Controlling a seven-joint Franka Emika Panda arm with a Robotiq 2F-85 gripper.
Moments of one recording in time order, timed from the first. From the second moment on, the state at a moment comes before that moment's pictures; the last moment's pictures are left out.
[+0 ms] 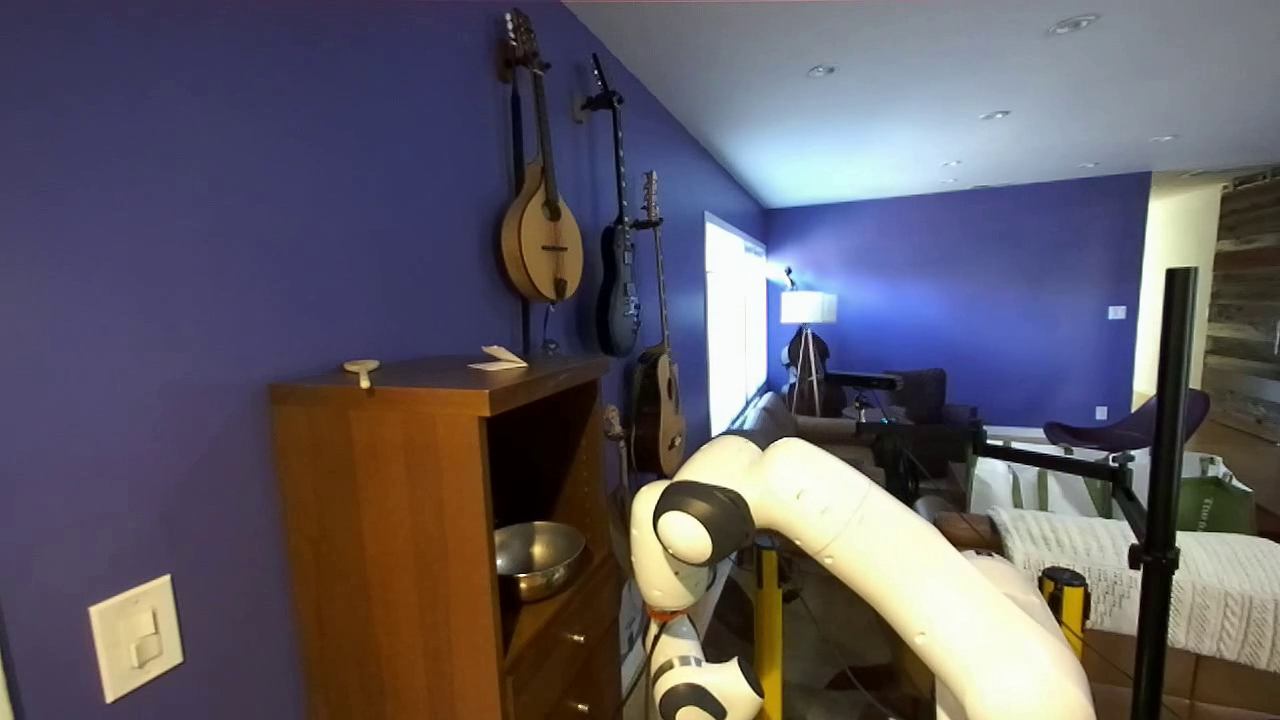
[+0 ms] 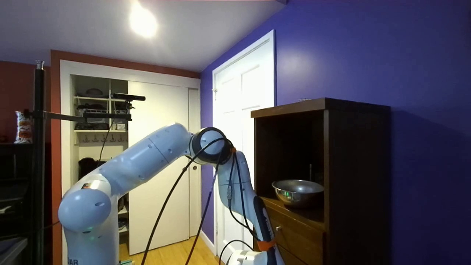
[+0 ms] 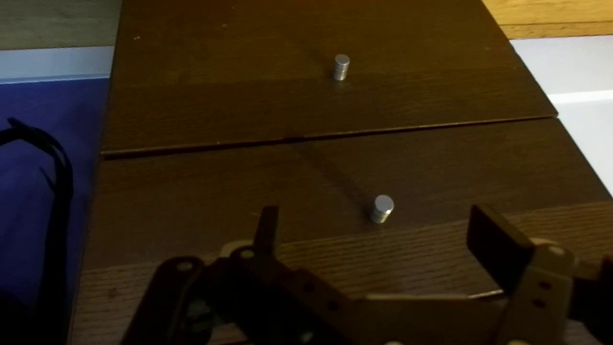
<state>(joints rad) 0.02 0.95 -0.26 -2.15 2.44 2.36 -2.57</state>
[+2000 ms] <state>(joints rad) -0.23 1.05 -0.02 -1.97 2.51 2.44 -2.70</state>
